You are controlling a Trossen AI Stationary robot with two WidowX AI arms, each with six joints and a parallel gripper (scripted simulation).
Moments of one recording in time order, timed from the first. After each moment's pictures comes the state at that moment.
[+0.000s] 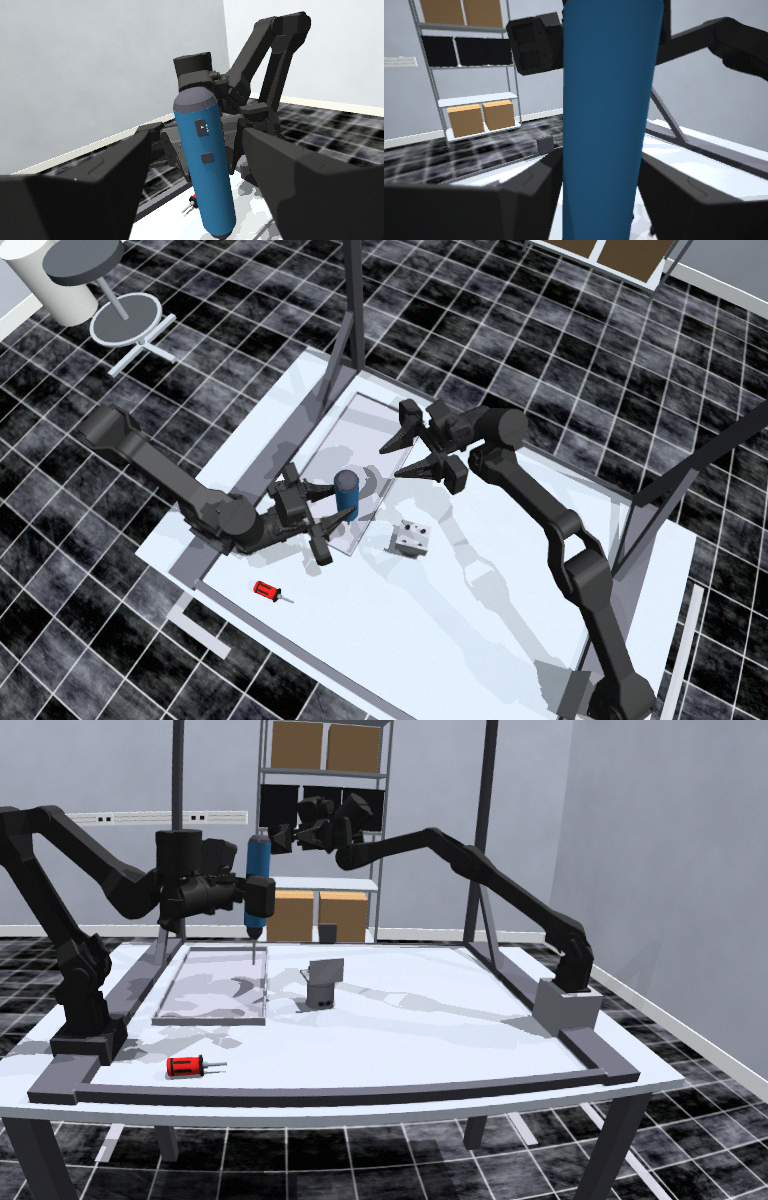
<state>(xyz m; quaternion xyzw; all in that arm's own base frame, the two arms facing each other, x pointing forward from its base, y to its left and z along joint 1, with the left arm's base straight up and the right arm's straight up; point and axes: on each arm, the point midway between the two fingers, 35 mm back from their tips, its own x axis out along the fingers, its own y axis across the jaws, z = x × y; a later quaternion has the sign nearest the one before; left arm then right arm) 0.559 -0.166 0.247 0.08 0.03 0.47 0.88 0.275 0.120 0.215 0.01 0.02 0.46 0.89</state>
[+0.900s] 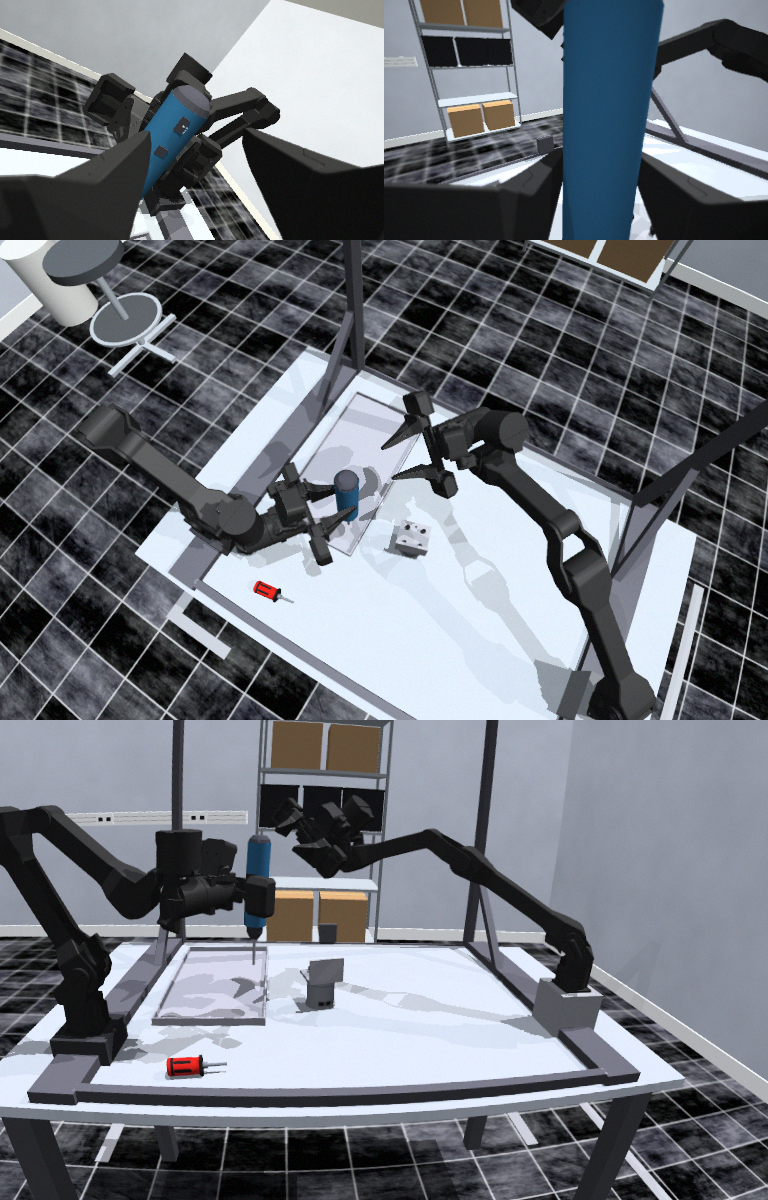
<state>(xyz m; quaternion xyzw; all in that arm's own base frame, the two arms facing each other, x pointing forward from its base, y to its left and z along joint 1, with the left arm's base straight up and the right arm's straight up) 0.559 -0.166 0.245 -0.29 -0.17 0.44 0.83 0.275 0.120 0.215 0.01 0.02 0.46 0.89</state>
